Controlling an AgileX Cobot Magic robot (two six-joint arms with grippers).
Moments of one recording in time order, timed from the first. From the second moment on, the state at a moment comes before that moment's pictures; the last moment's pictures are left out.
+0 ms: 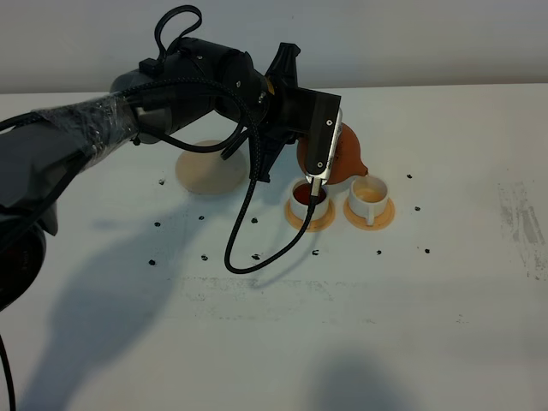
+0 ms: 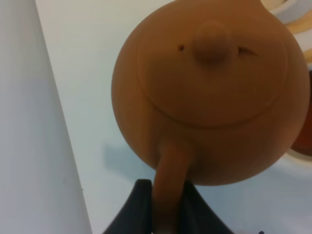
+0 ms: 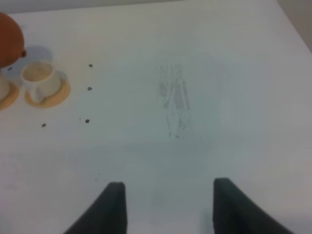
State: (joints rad) left arm -0.56 2.23 -1.82 -0.07 0.48 1.43; right arm -0.05 -0.01 -0.49 0.09 1.07 -0.07
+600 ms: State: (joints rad) left arm -0.57 2.23 -1.82 0.00 0.46 1.43; right arm -0.05 -0.01 -0.49 0.09 1.07 -0.07
